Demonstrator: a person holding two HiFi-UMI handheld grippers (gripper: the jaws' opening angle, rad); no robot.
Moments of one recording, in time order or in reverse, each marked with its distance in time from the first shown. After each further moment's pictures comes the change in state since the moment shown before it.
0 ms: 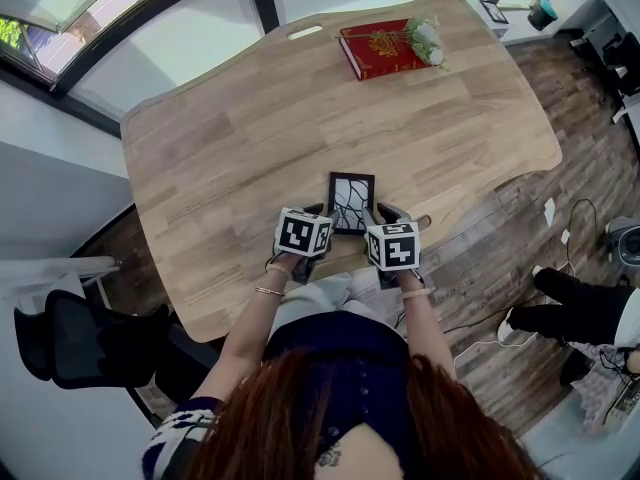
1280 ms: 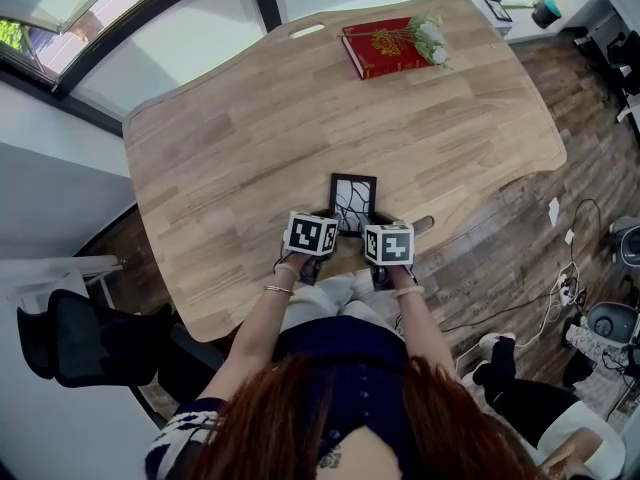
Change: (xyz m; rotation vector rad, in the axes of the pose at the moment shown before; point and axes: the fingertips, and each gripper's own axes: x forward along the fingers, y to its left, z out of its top) left arm 0.020 0.009 -0.020 -0.056 0.045 0.046; right arm 0.031 0.000 -0.039 0.136 0.095 0.017
